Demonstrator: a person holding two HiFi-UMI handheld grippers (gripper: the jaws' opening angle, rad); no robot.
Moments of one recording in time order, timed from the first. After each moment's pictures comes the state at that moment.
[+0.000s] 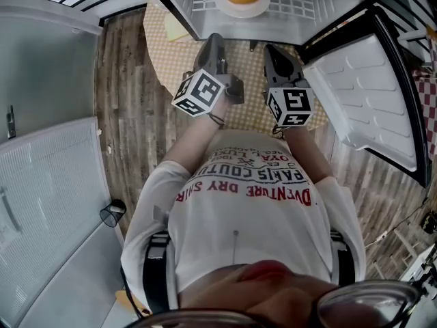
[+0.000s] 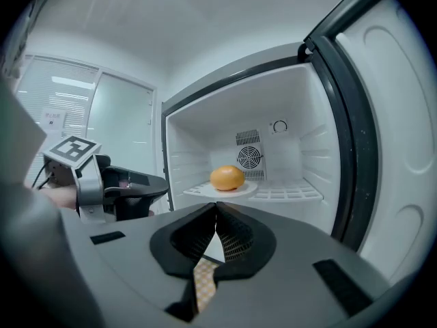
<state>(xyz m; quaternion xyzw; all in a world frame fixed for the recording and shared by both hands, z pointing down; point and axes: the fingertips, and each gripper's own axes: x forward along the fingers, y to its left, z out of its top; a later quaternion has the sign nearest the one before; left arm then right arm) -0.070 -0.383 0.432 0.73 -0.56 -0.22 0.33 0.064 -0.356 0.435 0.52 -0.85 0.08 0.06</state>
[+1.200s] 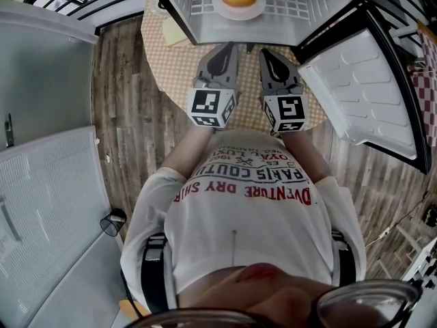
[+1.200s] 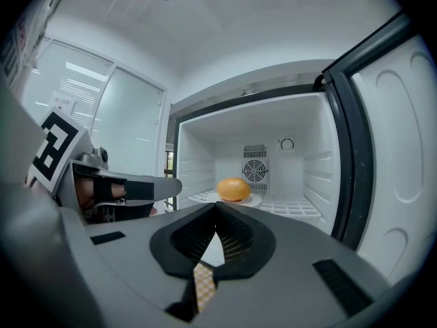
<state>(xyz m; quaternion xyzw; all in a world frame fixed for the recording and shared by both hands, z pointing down) -0.019 -0.348 0.400 0.86 -0.50 -0.02 0.09 0.050 -0.335 0.413 0.52 -0.85 0.02 0.06</state>
